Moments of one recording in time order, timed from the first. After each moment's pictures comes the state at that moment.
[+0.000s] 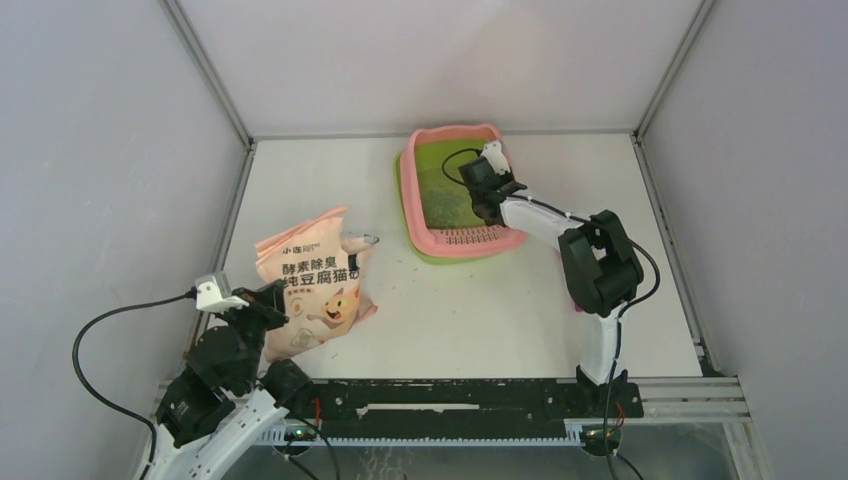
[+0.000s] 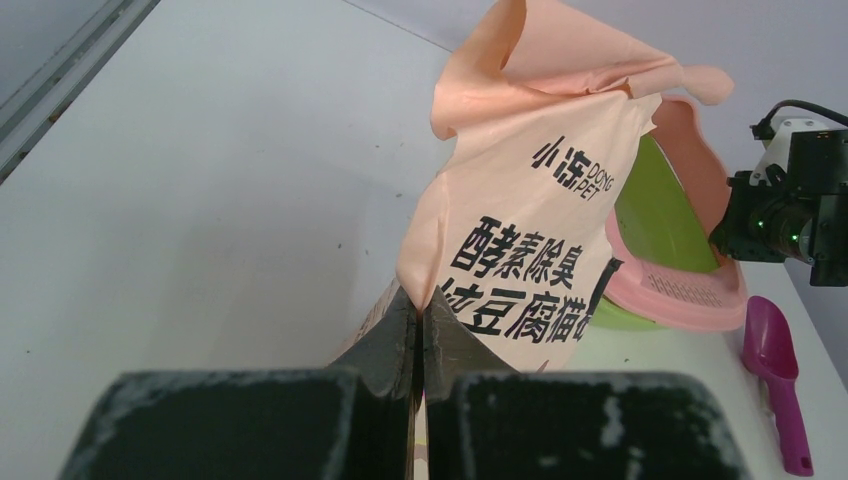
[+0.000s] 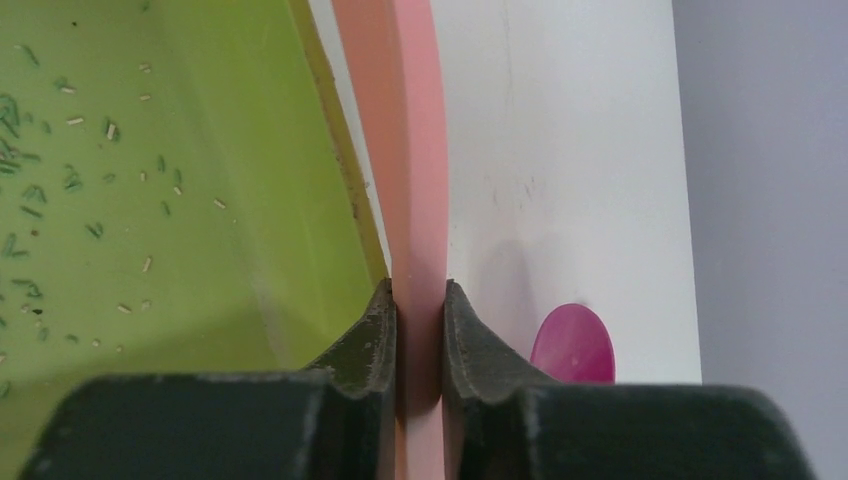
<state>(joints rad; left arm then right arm) -0.71 0.01 0.63 -0.76 -0.73 -0.54 0.53 1.96 1.41 -0.36 0.83 0.07</state>
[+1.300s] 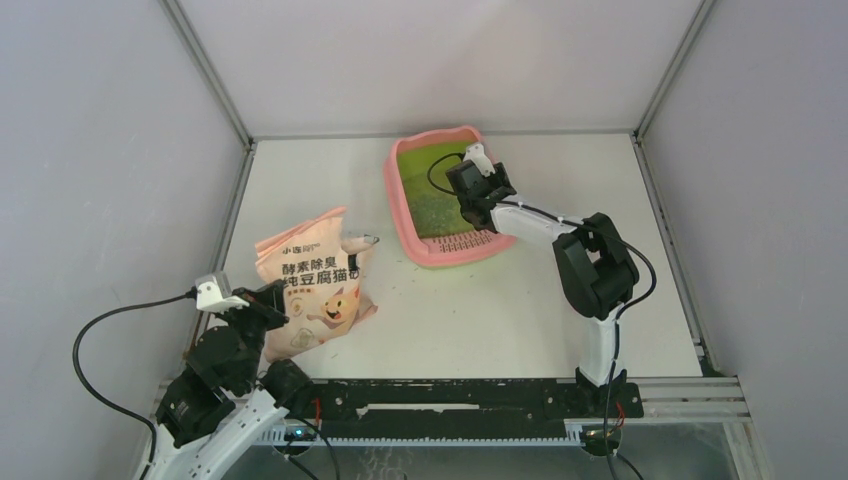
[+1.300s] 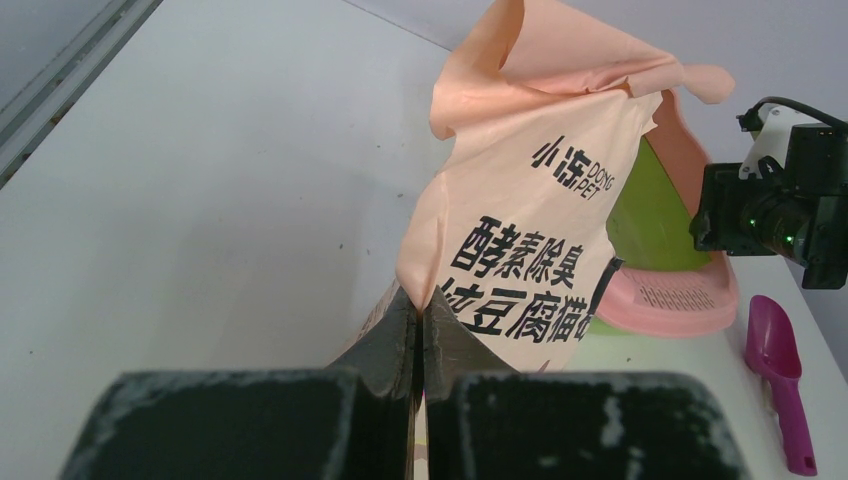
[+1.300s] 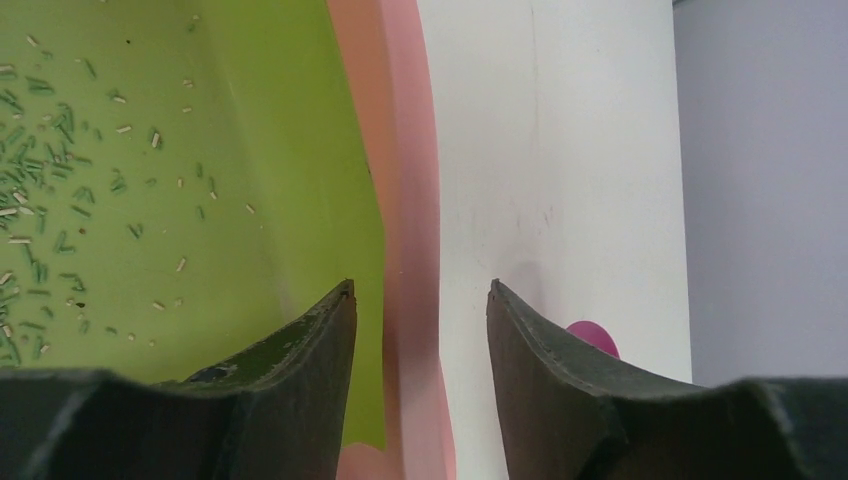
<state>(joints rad) -0.71 0.01 0.63 -0.77 -0.73 -0.53 0.60 1.96 1.41 -0.29 0.84 -0.01</state>
